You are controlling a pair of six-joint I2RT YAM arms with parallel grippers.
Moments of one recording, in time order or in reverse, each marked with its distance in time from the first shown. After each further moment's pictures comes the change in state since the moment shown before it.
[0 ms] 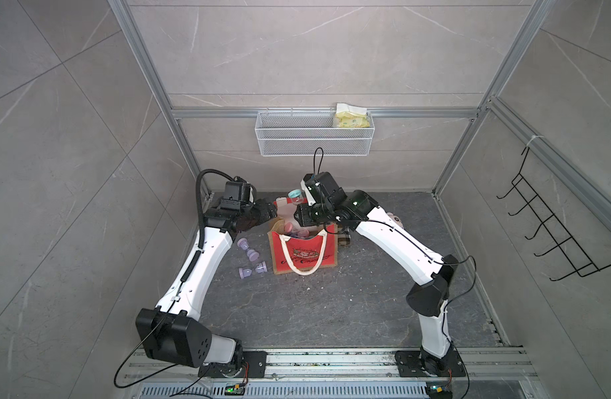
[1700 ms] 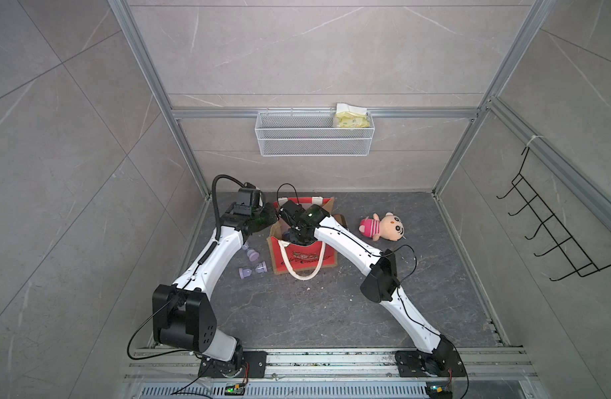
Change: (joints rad) left arm -0.016 0.060 -0.147 0.260 0.015 -0.042; right arm 0.033 0.466 0.316 -0.286 0.173 0.101
